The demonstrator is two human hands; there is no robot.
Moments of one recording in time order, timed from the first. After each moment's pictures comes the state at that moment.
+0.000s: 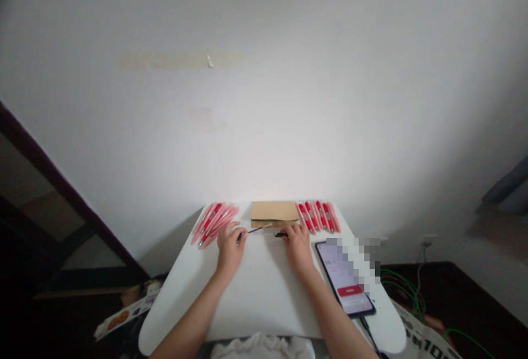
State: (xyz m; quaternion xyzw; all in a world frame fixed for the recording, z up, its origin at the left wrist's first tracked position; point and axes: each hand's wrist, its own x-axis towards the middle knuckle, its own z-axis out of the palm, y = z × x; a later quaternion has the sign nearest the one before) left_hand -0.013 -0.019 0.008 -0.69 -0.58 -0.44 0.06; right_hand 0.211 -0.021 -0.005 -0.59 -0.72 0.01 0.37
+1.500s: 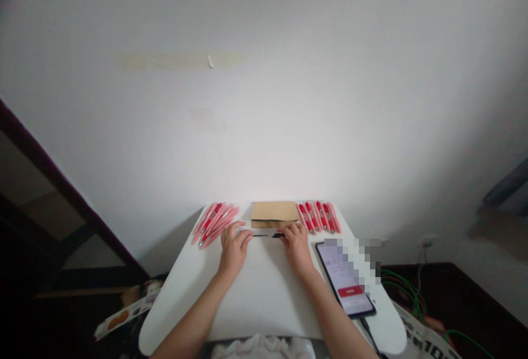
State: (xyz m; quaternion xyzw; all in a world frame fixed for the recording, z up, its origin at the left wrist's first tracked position) left_hand -0.009 -0.026 0.015 -0.74 -0.52 -0.42 0.09; right_hand 0.209 -0.021 -0.002 -0.53 -0.74 0.02 0.41
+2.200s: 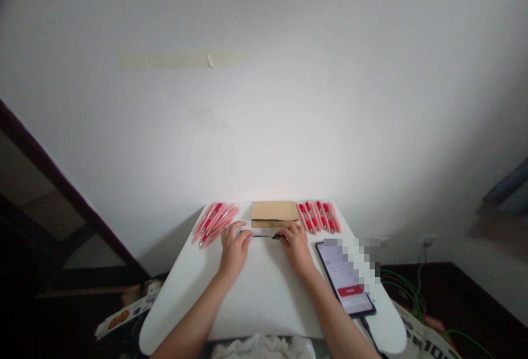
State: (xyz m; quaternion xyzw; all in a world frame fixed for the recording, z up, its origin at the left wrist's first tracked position) left_hand -0.007 -0.029 0.018 -0.74 -0.53 -0.40 0.10; right_hand 0.208 -0.024 0.002 -0.54 -0.74 0.07 0.39
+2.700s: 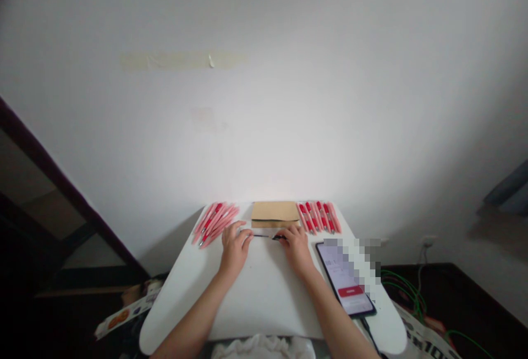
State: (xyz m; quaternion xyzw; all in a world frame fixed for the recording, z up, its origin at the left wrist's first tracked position) left_hand -0.007 -0.026 0.013 -0.74 -0.53 -0.40 0.09; right_hand 0.208 -0.024 0.001 -0.55 -0.74 0.07 0.38
